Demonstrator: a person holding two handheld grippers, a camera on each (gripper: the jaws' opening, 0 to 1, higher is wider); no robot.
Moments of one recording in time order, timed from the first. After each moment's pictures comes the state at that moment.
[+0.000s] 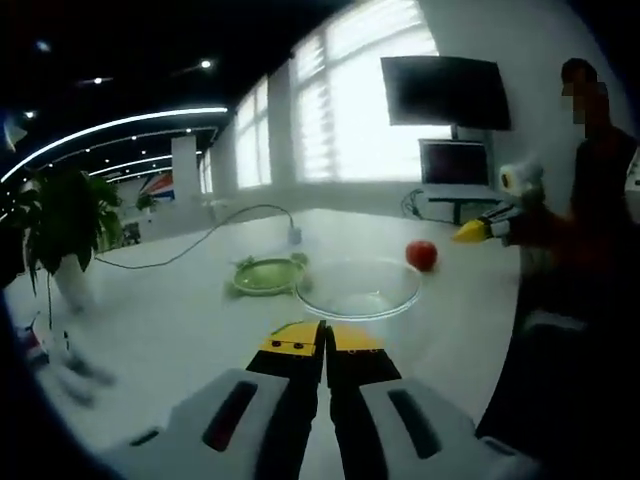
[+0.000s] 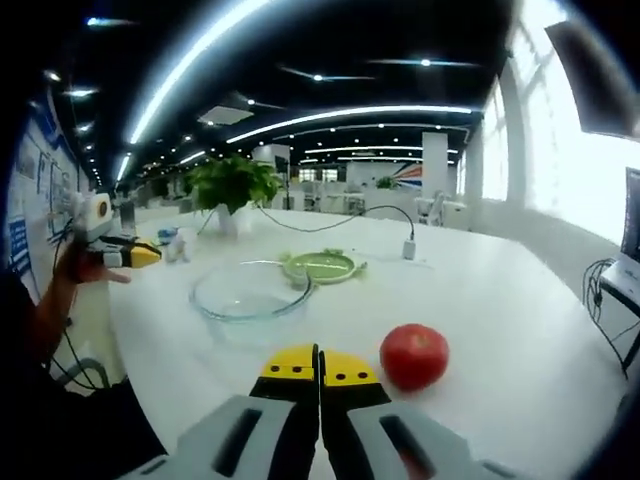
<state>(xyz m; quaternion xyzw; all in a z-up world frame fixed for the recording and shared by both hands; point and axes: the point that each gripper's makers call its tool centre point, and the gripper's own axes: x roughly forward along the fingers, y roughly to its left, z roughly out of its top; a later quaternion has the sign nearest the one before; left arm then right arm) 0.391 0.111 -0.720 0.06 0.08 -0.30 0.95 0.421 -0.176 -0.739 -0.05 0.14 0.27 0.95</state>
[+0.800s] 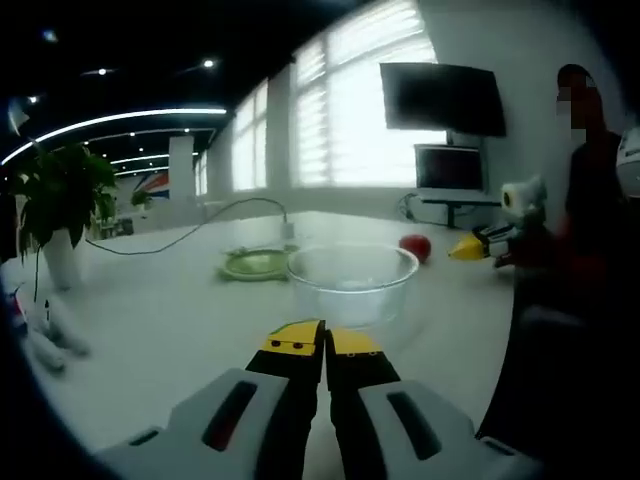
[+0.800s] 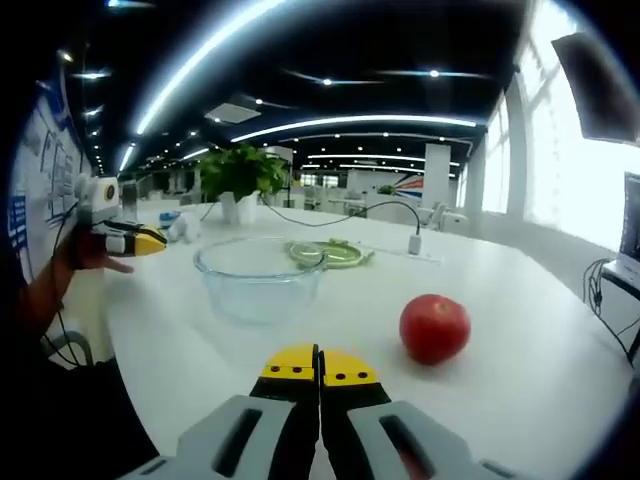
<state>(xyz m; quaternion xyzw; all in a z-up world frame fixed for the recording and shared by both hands) 0.387 0.111 -0.752 0.04 0.07 -0.31 0.95 0.409 -0.167 -0.778 -0.07 0.12 0.26 0.96</state>
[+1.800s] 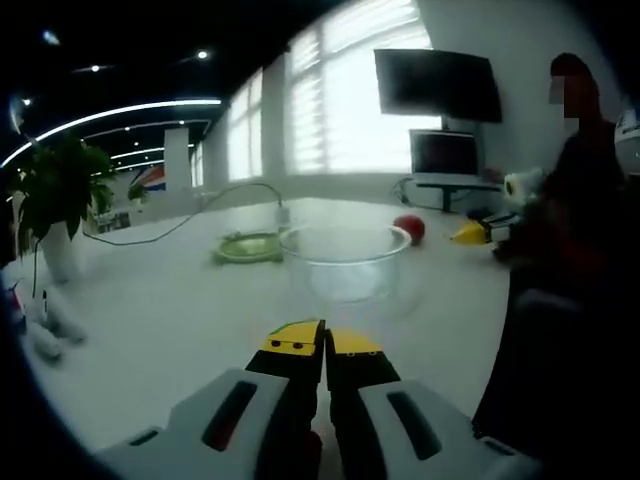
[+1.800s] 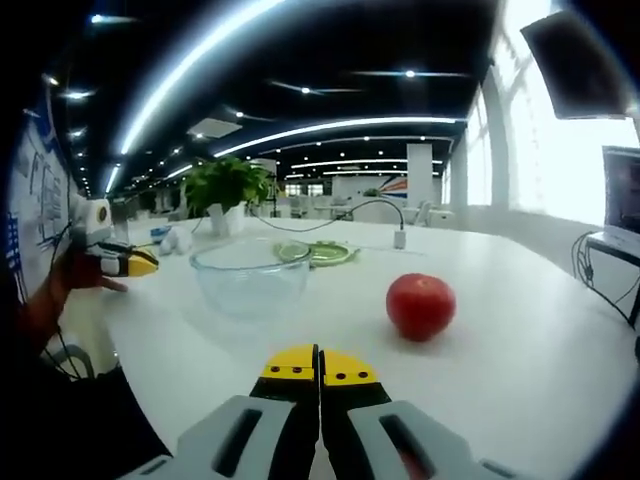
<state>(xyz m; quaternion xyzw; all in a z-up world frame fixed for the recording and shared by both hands) 0.377 0.109 -0.770 0.05 0.09 -0.32 0.94 0.397 -0.180 -0.786 -0.04 0.11 0.24 0.96</state>
